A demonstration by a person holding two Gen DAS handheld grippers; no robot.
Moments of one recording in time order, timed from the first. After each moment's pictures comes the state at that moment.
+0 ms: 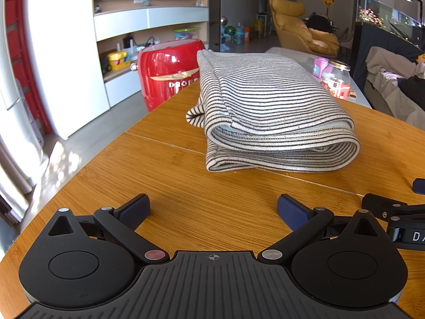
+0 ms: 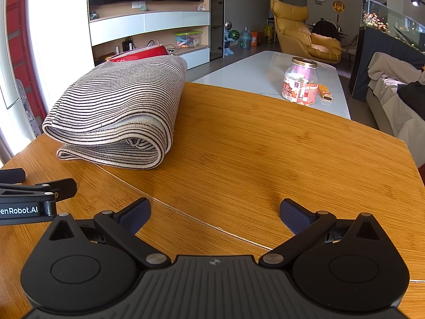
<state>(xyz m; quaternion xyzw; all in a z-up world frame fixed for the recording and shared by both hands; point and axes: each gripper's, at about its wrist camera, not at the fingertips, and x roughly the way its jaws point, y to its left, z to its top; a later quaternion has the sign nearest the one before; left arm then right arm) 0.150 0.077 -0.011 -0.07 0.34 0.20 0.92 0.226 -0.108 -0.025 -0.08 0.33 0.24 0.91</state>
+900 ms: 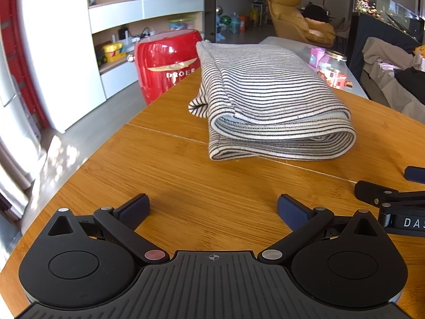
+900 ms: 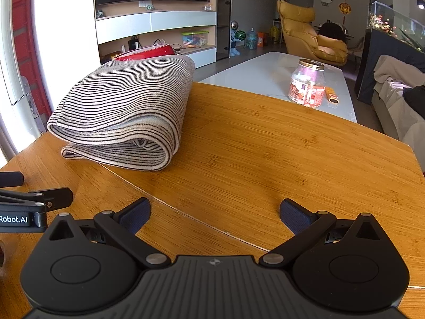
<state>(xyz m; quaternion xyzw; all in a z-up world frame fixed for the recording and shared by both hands) 0.143 0.078 -0.009 -0.07 0.36 0.19 0.91 0.228 -0.101 -0.025 -0.09 0.33 0.26 0.90</state>
